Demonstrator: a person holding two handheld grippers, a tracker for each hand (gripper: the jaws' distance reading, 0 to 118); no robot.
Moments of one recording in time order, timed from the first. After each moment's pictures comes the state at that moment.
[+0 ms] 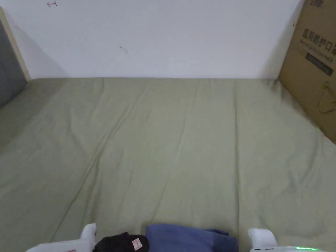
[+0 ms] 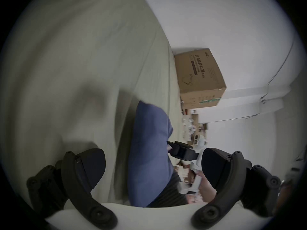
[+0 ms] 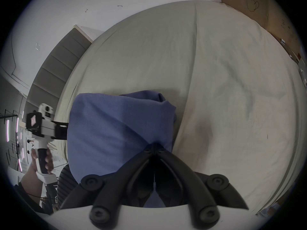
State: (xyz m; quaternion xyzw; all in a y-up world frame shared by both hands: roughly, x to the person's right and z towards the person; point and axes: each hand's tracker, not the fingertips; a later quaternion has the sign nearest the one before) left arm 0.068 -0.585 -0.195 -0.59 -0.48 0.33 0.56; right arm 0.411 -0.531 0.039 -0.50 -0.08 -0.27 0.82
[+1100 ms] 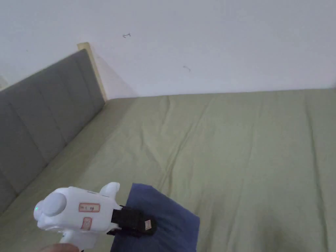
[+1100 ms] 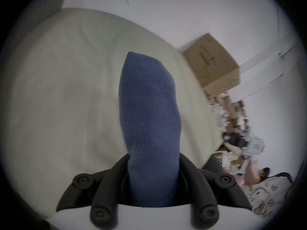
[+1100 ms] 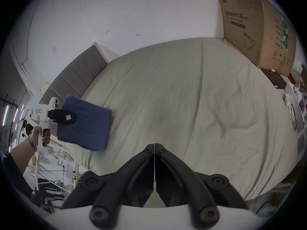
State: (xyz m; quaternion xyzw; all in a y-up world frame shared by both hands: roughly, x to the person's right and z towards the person) left arm -0.054 -0.427 -0.292 -0.54 -0.44 0.06 0.72; right arm 0.370 -0.408 0.075 -0.39 -0.09 -0.22 0.89
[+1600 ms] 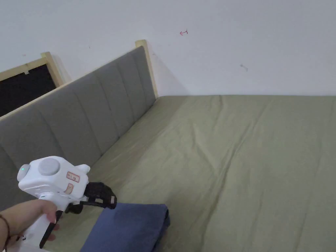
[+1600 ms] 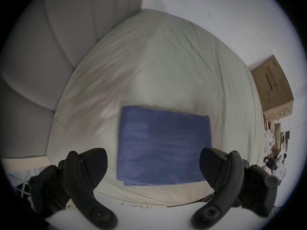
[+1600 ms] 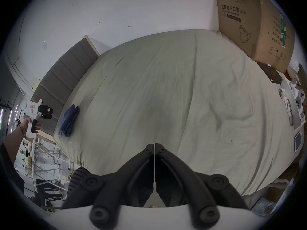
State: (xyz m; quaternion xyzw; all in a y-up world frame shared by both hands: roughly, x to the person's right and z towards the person) left arm -0.231 -0.412 -0.397 -0.58 -0.17 0.01 0.79; right arm 0.371 -0.425 0.061 -0.44 -0.11 -0.22 0.87
